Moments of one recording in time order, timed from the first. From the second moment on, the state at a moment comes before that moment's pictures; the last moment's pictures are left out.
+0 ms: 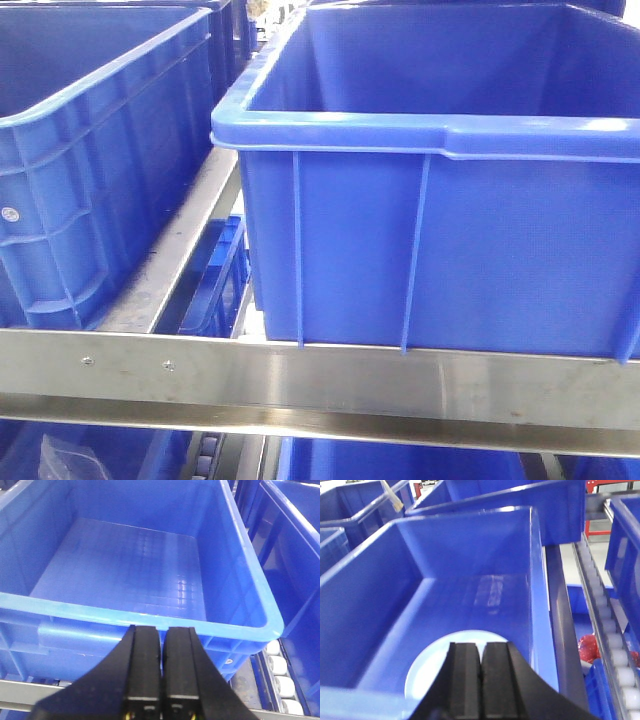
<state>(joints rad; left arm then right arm) -0.10 0.32 -0.34 -0.08 0.33 -0.11 0.09 0.25 -0.34 0.06 0.24 0.11</state>
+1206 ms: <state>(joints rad) -0.10 0.32 -0.34 -0.08 0.33 -0.11 0.01 -0.01 0.03 0.06 0.14 0.11</state>
